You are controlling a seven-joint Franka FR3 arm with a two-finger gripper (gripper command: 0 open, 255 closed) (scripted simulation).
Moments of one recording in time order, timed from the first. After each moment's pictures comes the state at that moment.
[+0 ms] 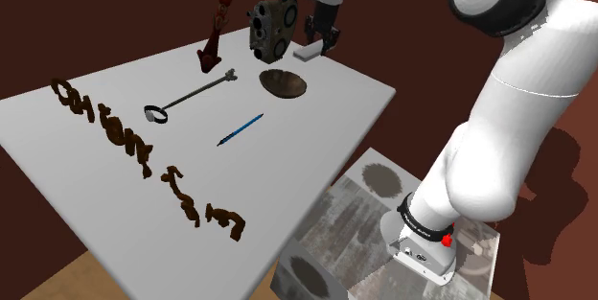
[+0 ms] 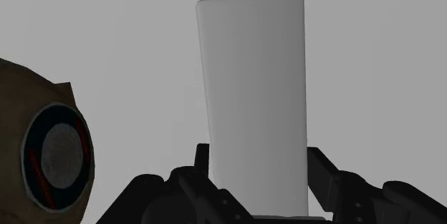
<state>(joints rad) 0.21 0.20 -0.58 -1.80 0.13 1.98 -1.93</state>
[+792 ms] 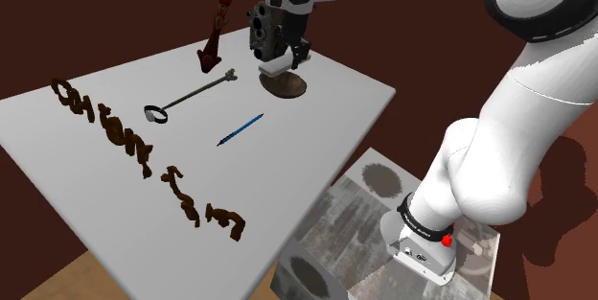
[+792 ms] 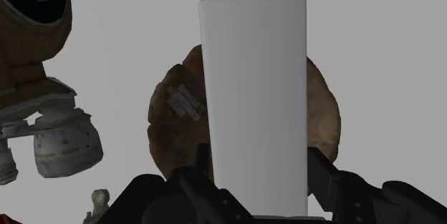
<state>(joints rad) 0.39 0.10 -0.48 -1.93 0.06 2.04 -1.63</state>
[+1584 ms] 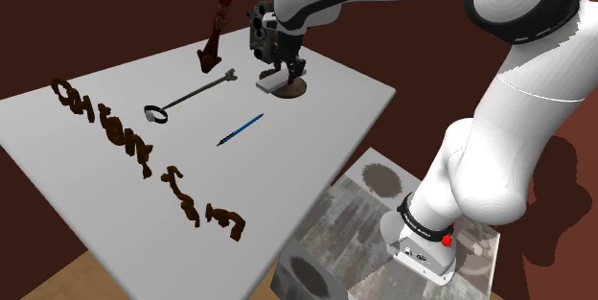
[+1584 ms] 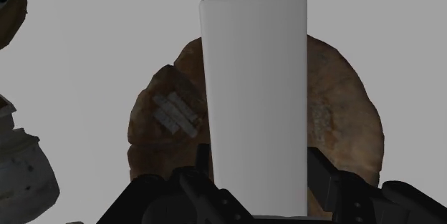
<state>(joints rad) 0.38 0.17 -0.47 -2.01 0.10 2.18 -1.65</state>
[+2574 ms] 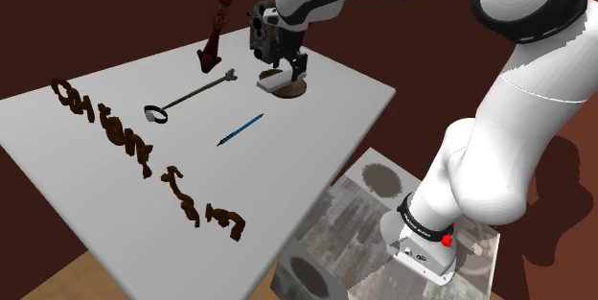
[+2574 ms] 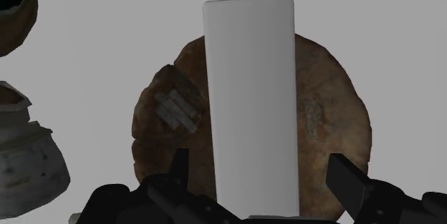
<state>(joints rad) 0.39 0.15 -0.47 -2.00 0.08 2.15 -1.64</state>
